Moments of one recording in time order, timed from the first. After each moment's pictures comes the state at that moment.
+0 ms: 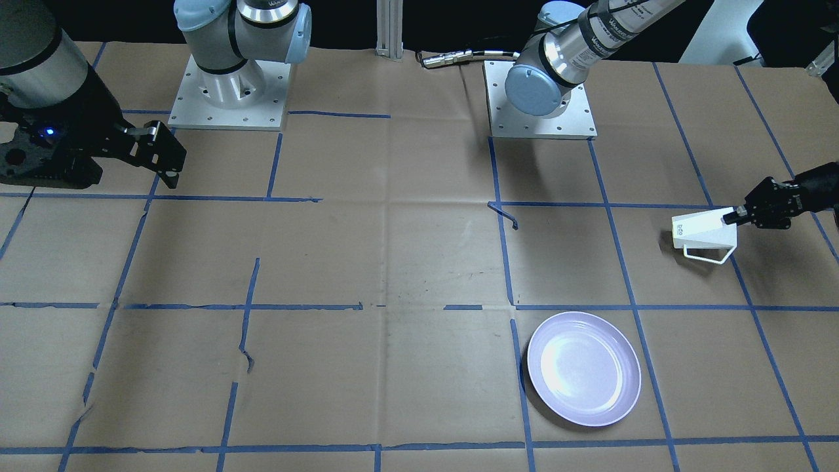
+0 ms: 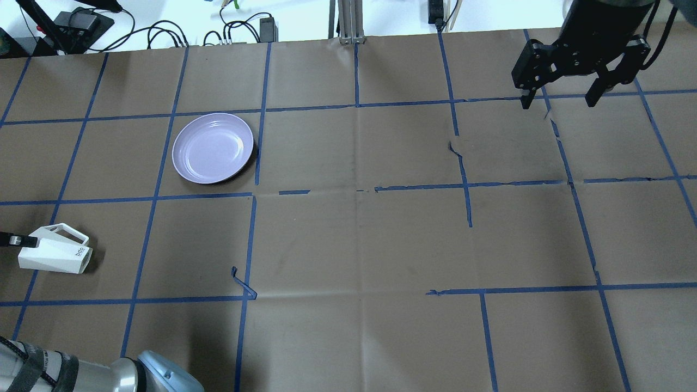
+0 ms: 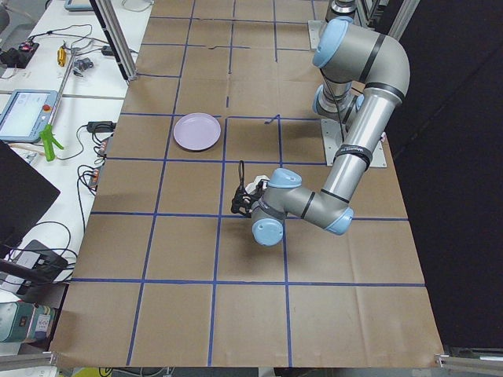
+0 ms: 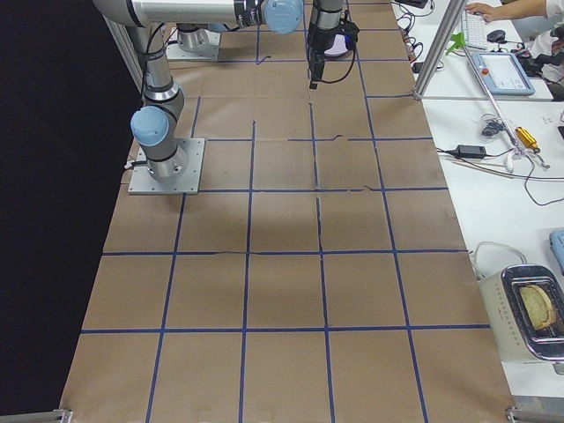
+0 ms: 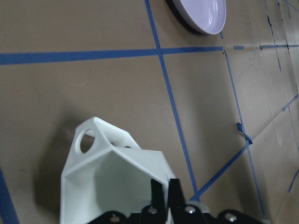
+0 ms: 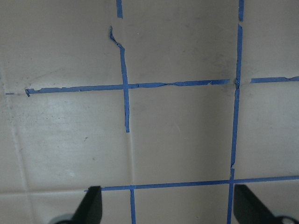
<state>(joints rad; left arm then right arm) -0.49 -2.04 -1.59 -1.82 1.15 1.48 1.47 -1.48 1.43 -1.44 -1.60 -0.06</state>
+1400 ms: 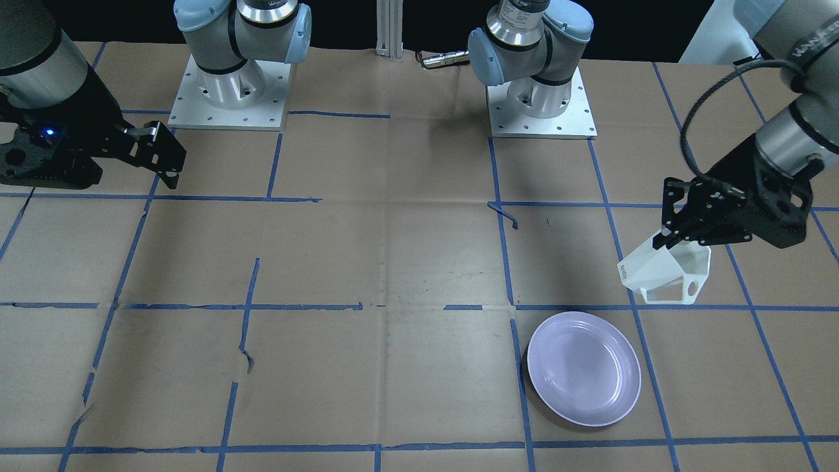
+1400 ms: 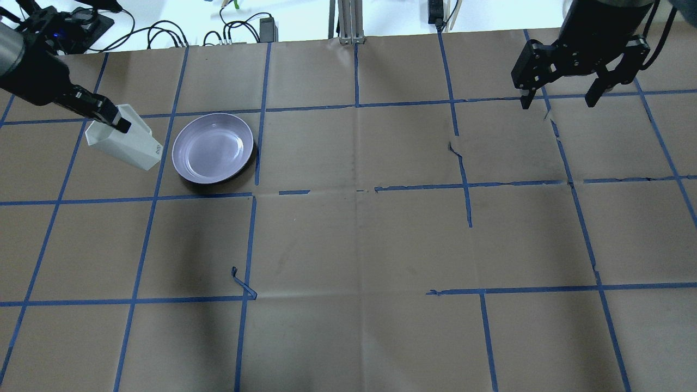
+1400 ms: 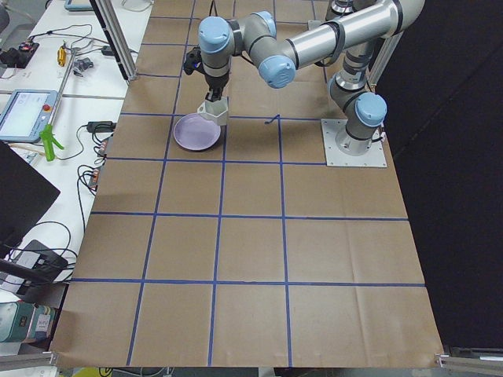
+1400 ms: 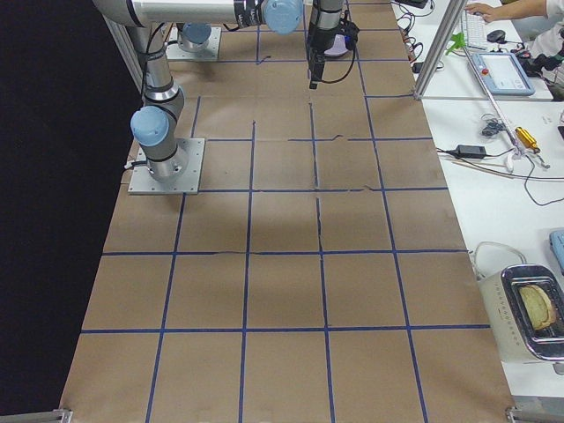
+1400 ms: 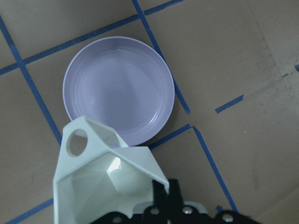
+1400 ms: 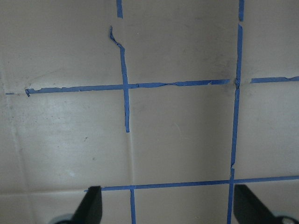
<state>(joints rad) -1.22 -1.70 -1.60 -1.42 1.33 0.81 1.47 -1.48 1.43 -1.44 -1.60 -0.06</state>
